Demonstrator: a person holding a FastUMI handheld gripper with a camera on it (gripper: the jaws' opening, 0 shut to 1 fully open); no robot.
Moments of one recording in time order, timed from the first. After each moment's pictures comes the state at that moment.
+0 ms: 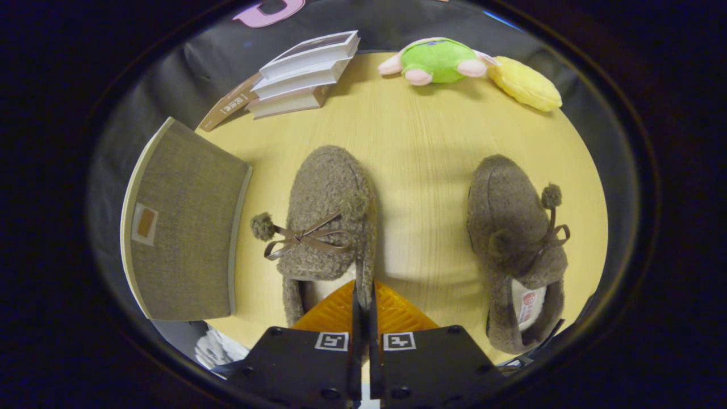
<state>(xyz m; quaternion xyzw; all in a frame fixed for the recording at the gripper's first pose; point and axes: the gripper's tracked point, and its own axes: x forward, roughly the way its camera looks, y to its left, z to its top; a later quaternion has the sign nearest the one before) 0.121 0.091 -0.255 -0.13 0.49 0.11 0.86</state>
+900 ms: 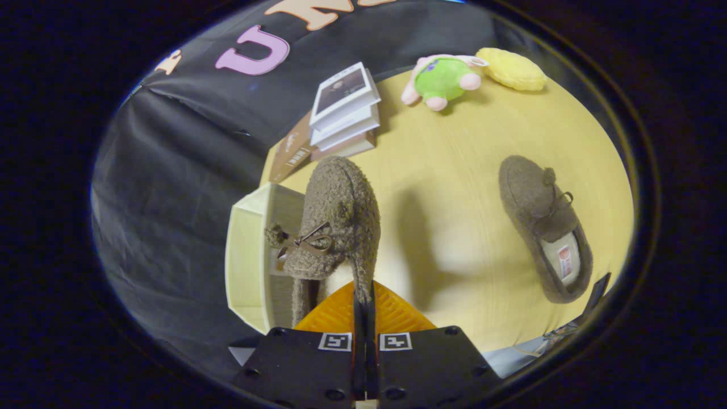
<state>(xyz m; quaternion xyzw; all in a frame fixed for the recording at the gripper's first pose) 0.059 0.177 -0.148 0.09 0.47 0.21 0.85</state>
